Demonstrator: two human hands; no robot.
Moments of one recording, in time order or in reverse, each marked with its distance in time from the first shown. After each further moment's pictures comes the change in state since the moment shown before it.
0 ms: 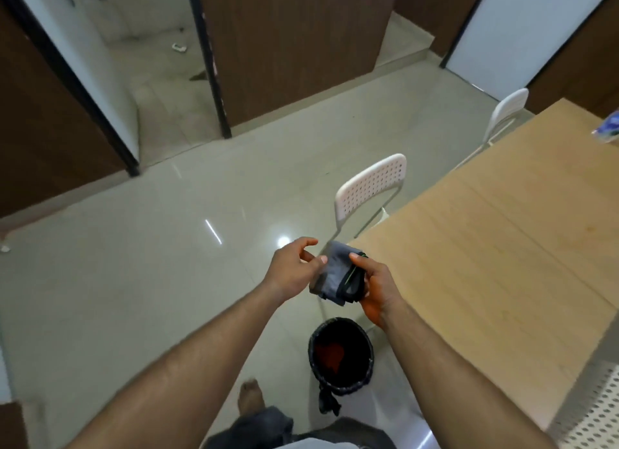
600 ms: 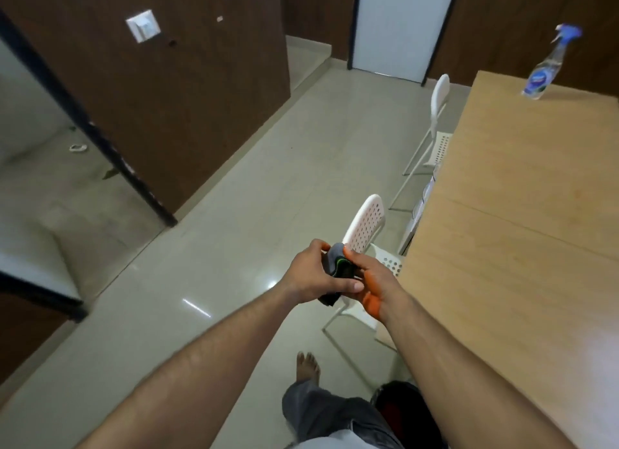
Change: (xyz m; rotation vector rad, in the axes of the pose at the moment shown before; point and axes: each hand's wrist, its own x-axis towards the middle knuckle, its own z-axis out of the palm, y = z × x) left_hand 0.271 0.135 -0.048 0.373 -0.489 0.195; right_hand 0.200 -0.142 0.074 0.348 0.268 -0.091
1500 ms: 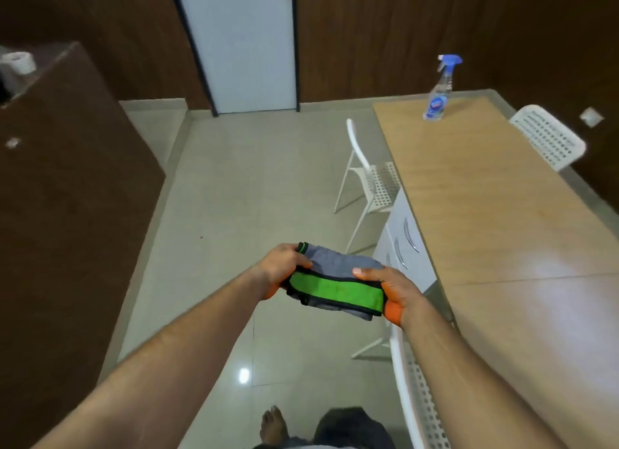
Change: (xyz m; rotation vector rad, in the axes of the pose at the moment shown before) left_hand 0.539 0.141 -0.235 -0.134 -0.528 -0.102; right_hand 0.335 -0.278 0.105 0.183 0.317 -0.175
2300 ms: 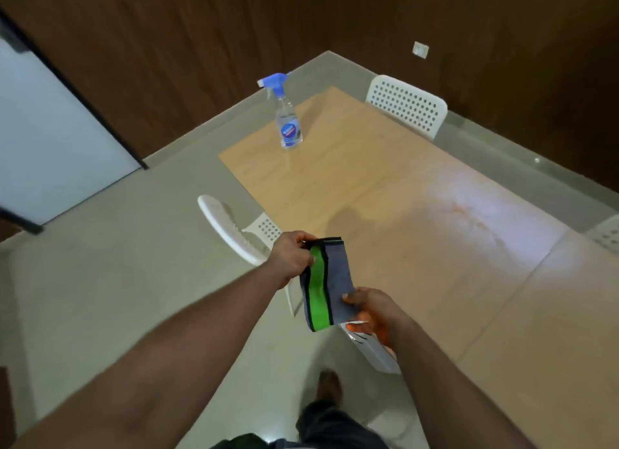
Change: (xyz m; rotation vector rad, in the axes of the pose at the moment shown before) left_hand 0.431 0.261 0.207 0.563 -0.269 0.196; right_hand 0.239 -0.174 -0.180 0.301 0.374 0.121
